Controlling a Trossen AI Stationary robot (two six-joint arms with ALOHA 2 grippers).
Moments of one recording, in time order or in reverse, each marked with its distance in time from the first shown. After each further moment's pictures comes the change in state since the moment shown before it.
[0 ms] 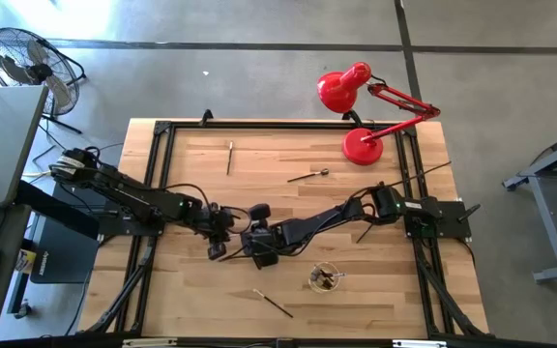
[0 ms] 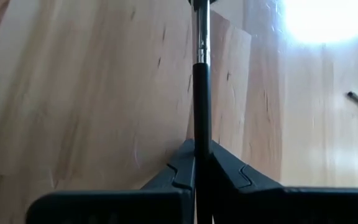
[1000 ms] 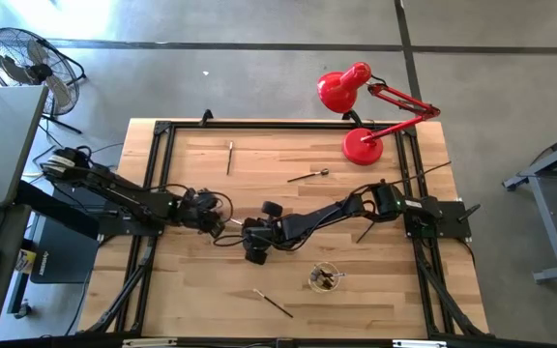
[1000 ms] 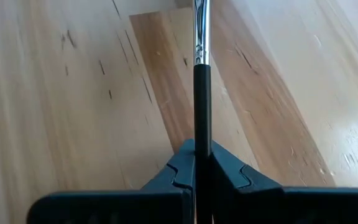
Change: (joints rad) left arm 0.001 -0.121 -0.209 0.042 -0.490 -0.316; right arm -0.032 -0.003 0.000 -0.043 -0.061 0.585
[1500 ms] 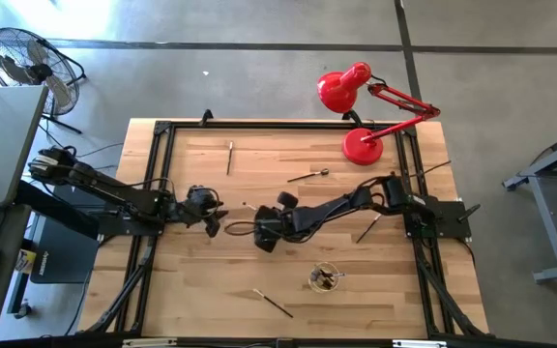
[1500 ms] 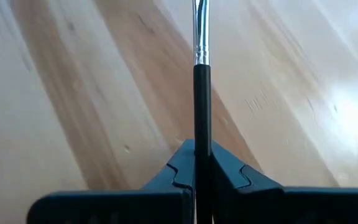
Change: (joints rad) left arm -0.001 -0.234 -0.109 0.246 0.008 0.184; right arm -0.024 -0.138 -0.213 0.068 0.093 0.125
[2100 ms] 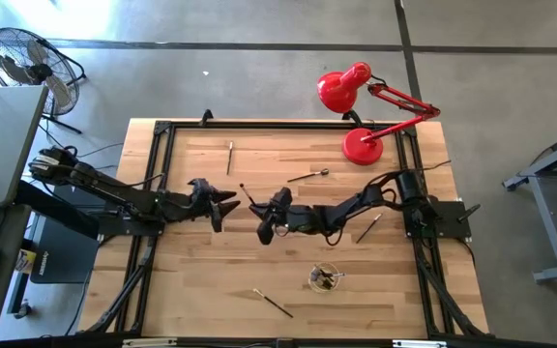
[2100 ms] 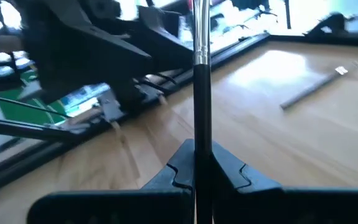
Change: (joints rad) left arm 0.000 0.020 0.000 0.508 -0.077 0.177; right arm -0.022 -0.114 -0.461 1.259 -0.068 -0.024
